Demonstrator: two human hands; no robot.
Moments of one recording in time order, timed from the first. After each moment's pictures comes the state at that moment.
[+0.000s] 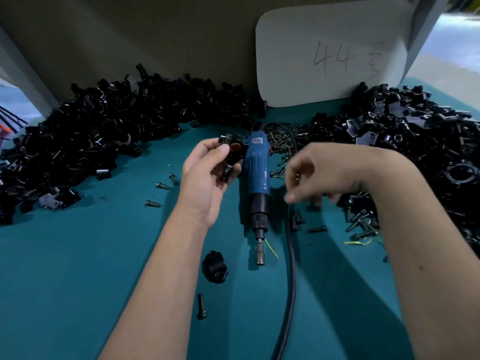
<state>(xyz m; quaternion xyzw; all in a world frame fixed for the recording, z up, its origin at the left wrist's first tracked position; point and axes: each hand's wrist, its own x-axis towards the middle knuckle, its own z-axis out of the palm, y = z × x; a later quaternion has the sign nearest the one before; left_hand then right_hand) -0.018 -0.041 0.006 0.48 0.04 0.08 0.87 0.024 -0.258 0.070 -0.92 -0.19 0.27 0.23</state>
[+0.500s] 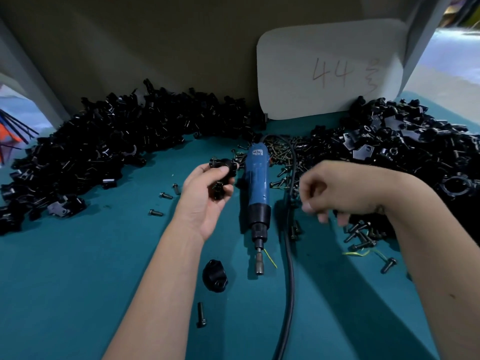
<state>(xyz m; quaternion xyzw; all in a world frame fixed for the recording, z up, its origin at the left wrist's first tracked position) -0.019 -0.032 0.001 0.44 0.14 0.04 0.89 0.011 -0.278 0.066 -0.92 -0.17 0.25 0.26</state>
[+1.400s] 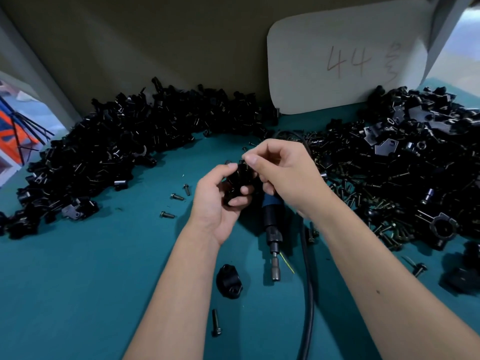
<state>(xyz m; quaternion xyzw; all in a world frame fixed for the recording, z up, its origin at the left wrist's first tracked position) -0.021 -0.039 0.007 0.45 0.06 -0.03 0.89 0.025 -0.178 0.014 -0.70 -0.20 0.02 0.69</state>
